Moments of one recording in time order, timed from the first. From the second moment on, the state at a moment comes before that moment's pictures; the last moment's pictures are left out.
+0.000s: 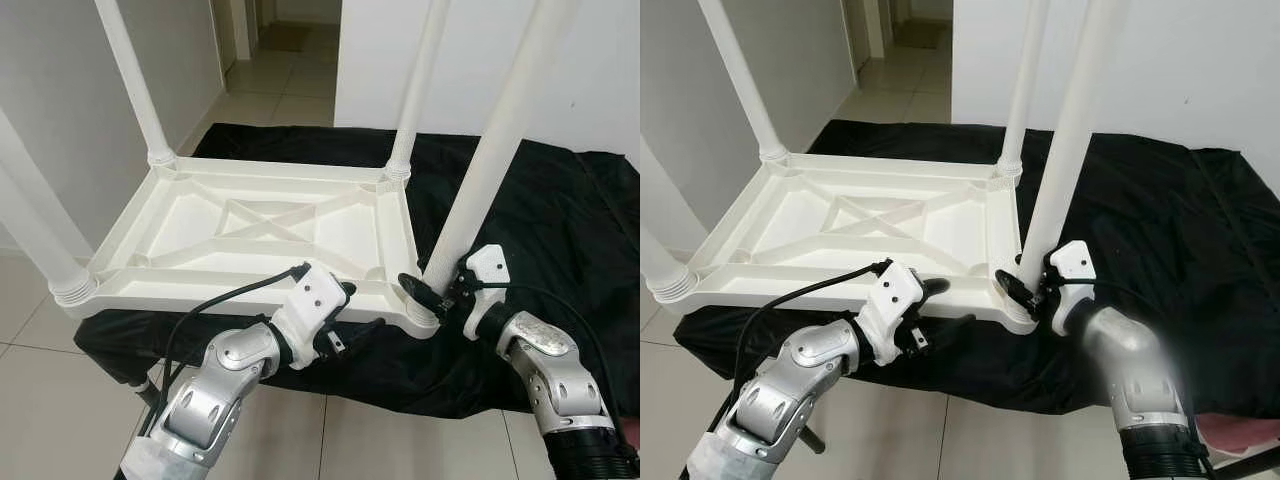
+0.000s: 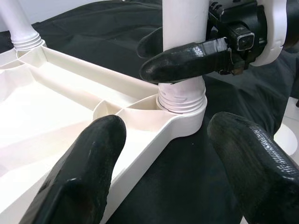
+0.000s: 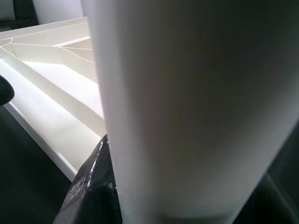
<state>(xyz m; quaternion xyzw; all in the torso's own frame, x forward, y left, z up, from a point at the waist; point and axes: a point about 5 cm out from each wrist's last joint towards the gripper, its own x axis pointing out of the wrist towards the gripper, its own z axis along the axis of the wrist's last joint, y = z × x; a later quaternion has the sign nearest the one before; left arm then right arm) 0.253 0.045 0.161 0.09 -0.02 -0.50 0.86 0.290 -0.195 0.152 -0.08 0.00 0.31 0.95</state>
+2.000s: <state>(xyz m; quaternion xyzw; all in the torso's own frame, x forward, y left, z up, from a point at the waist) 0.269 0.056 0.158 0.09 -0.01 -0.46 0.88 0.242 -0.146 0.135 0.01 -0.05 0.02 1.00</state>
